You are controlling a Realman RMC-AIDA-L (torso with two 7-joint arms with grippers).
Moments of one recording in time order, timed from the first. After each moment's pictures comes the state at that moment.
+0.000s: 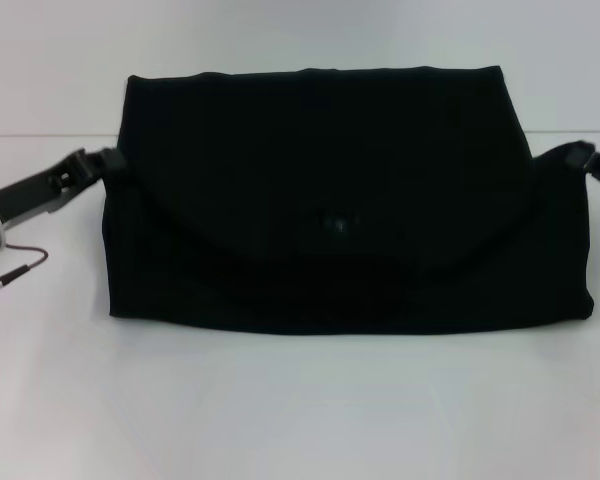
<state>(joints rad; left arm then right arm) -0.63 -2.06 0.28 0.52 2.00 1.15 -1.98 0.57 2.04 -0.36 -0.49 -1.85 -1.14 1.81</state>
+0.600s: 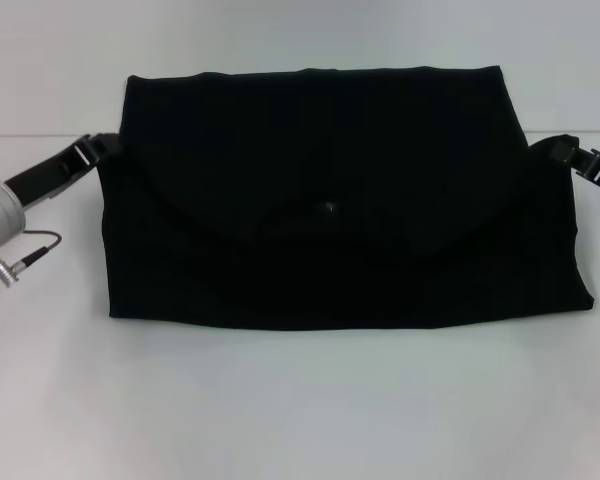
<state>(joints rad) -0.67 -2.09 0.29 0.46 1.91 0.95 -1.86 0.62 2.06 -0.37 -0.42 -1.79 -1.01 1.66</state>
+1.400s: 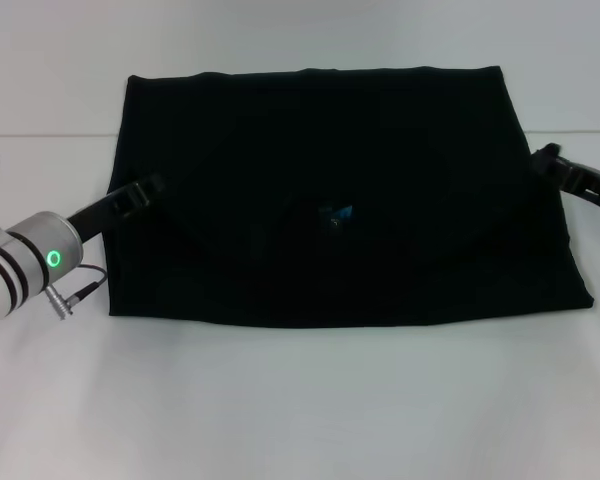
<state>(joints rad) -0.70 -2.16 0.29 0.38 1.88 0.77 -1.65 0.66 2.08 -0.43 -0.41 -1.80 -0.84 1.56</state>
